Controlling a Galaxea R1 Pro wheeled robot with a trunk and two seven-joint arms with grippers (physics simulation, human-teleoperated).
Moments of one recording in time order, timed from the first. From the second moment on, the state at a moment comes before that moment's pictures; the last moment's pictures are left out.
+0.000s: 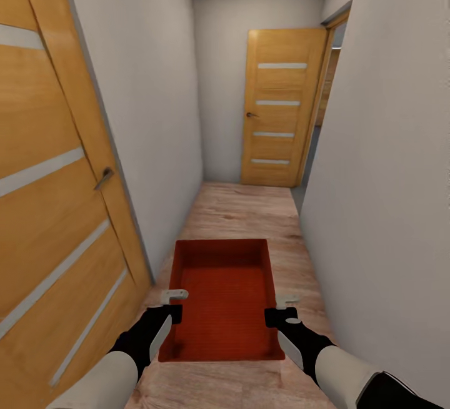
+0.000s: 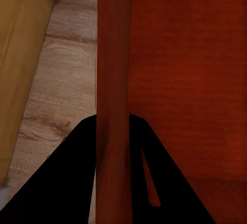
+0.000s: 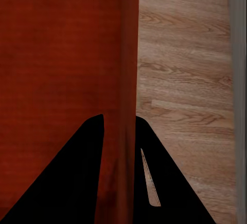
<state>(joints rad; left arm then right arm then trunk) -0.66 -0.12 0.00 -0.48 0.02 0.38 0.21 -0.75 0.07 0.65 -0.19 -0.57 -0.01 -0.21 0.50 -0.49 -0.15</state>
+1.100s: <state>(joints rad) -0.66 -0.12 0.00 -0.48 0.02 0.38 0.21 -0.75 0.07 0.65 -0.19 -0.57 -0.01 -0.21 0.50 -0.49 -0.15</state>
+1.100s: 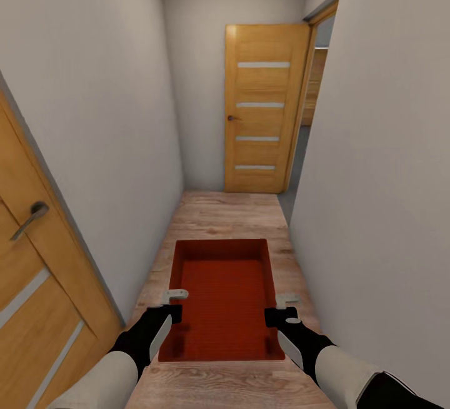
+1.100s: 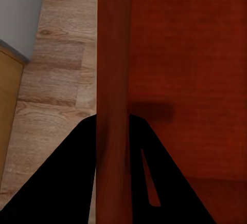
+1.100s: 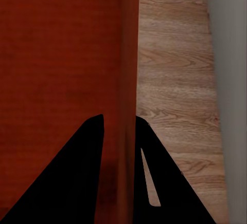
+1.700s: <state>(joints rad) -0.66 -0.12 0.00 -0.48 0.02 0.38 0.21 -0.75 0.07 0.65 -0.19 -0.57 -0.01 -0.21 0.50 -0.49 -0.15</state>
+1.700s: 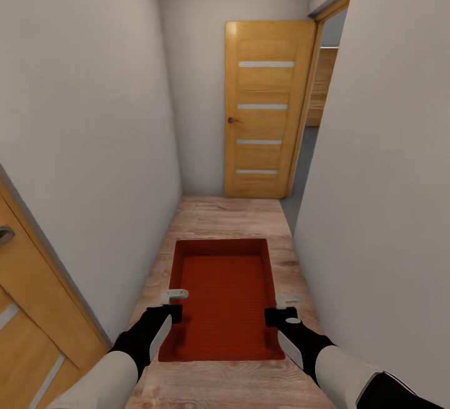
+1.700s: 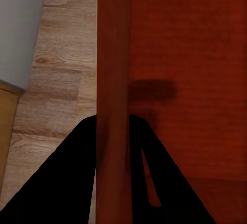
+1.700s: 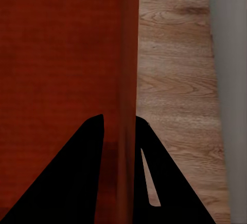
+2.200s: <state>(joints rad) -0.66 -0.12 0.00 -0.49 0.02 0.38 0.21 -0.75 0.07 0.65 -0.19 -0.57 -0.01 -0.21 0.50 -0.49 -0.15</state>
